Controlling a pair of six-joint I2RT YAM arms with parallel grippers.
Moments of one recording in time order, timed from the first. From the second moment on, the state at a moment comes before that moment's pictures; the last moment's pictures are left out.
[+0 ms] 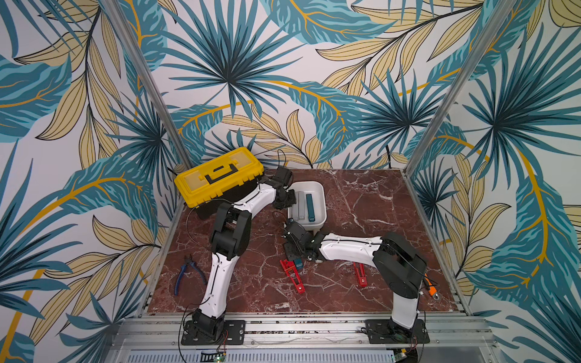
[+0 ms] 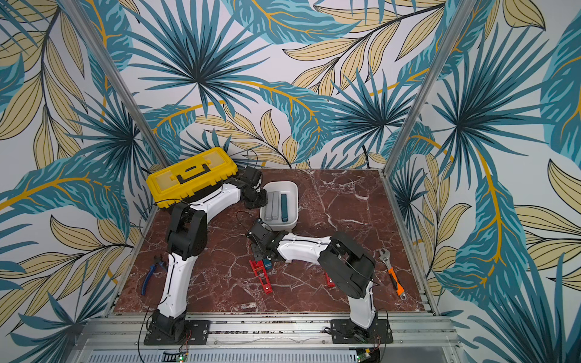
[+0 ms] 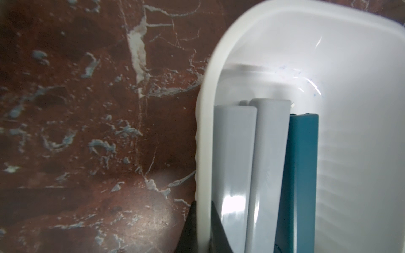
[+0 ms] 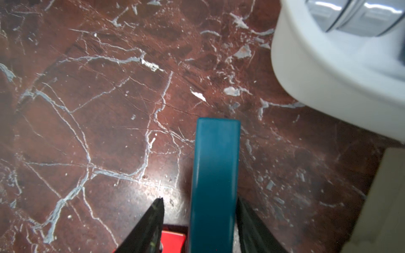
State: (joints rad) left arm -0.41 2.29 1.91 -0.68 0.15 -0.55; right arm 0.92 1.92 1.21 -0.31 0.18 0.51
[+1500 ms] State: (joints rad) left arm -0.41 2.29 1.90 -0.68 0.16 -0.55; right arm 0.92 1.93 1.21 -0.37 0.21 0.52
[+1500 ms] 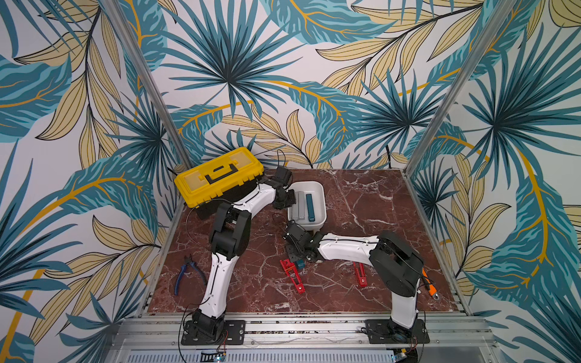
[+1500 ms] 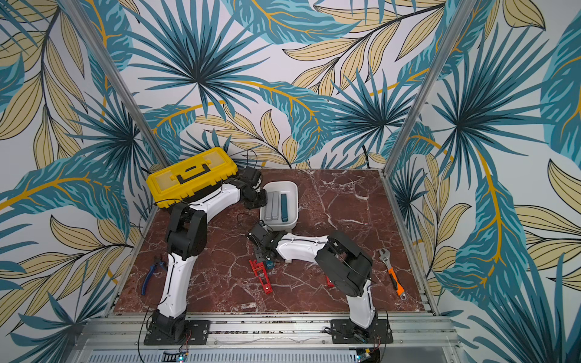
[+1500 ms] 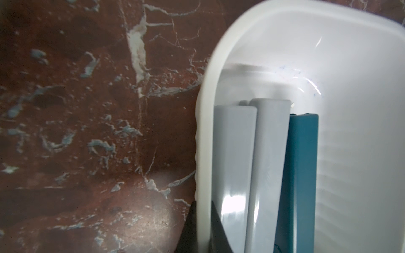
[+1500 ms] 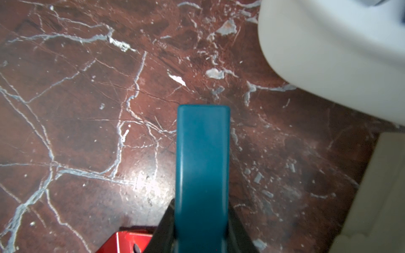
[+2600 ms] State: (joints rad) left arm -0.41 2.29 1.90 -0.68 0.16 -0.55; right arm 0.92 1.75 1.21 -0.45 0.22 0.53
